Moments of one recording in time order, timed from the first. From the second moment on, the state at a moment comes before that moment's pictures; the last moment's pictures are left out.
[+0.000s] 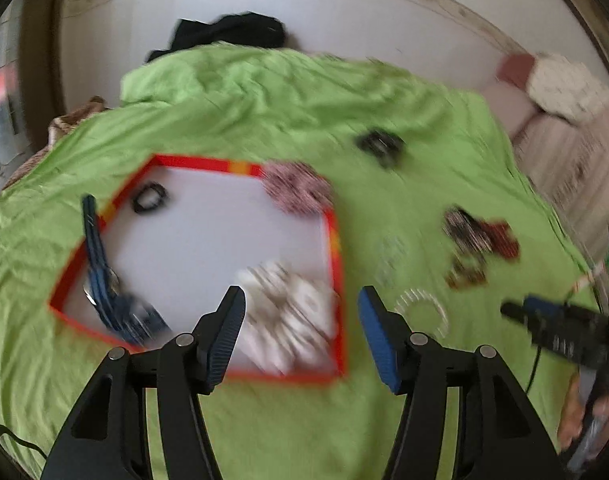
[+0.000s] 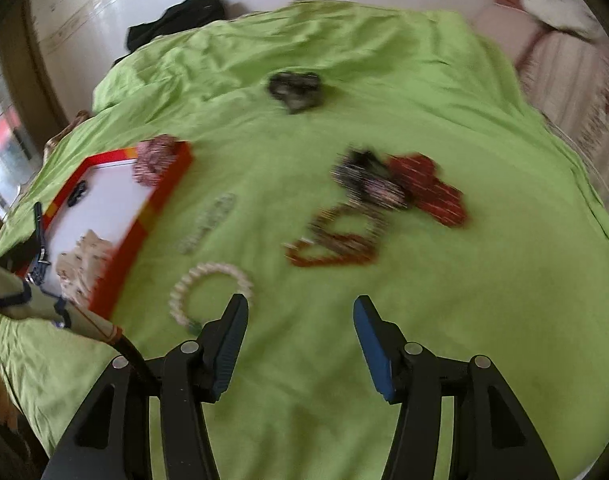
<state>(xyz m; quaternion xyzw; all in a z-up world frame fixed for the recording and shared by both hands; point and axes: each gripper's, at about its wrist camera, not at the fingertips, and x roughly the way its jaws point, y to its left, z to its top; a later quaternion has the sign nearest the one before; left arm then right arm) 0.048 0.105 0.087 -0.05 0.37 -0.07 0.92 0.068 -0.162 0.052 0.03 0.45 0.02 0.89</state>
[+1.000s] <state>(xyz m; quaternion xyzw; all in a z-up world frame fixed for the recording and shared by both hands) 0.063 0.009 0.047 0.00 0.46 -0.12 0.88 0.014 -0.278 0.023 0.12 0.44 -0.01 0.89</state>
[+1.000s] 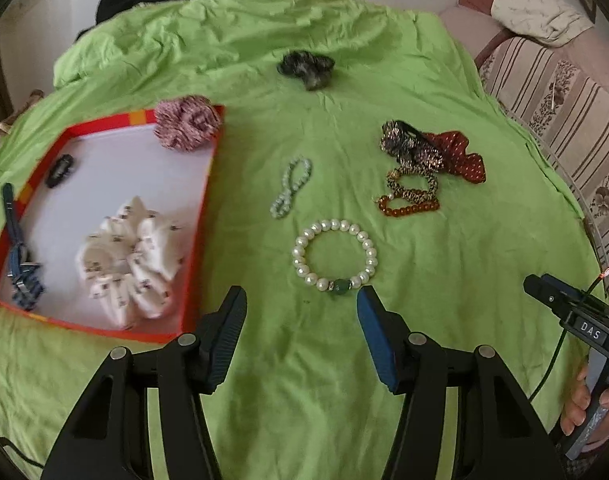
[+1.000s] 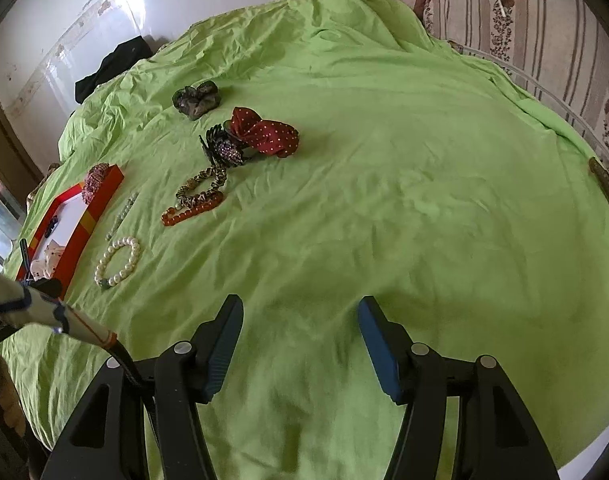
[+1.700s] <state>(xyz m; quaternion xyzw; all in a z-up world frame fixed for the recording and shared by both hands) 0.119 -0.007 0.003 -0.03 0.49 -0.16 0.86 0.147 -0.273 0.034 0.03 0.41 -0.01 0.91</state>
